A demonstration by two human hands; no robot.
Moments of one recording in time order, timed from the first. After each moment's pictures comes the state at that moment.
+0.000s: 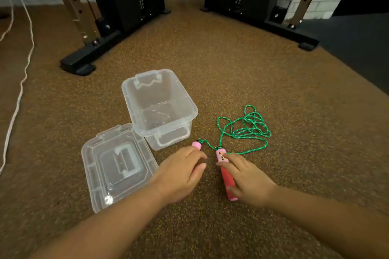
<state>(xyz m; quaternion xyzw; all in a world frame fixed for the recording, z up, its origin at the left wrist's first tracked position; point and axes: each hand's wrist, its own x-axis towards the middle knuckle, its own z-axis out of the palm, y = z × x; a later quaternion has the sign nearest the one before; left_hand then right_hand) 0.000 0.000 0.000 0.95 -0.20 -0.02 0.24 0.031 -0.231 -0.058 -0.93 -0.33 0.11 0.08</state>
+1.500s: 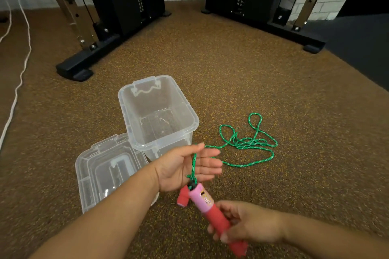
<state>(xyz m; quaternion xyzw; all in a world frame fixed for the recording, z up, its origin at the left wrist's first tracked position) 0.064 0.002 0.012 0.47 0.12 -0.38 0.79 0.011 -0.206 -0.023 -0.62 -0.14 0.55 0.55</state>
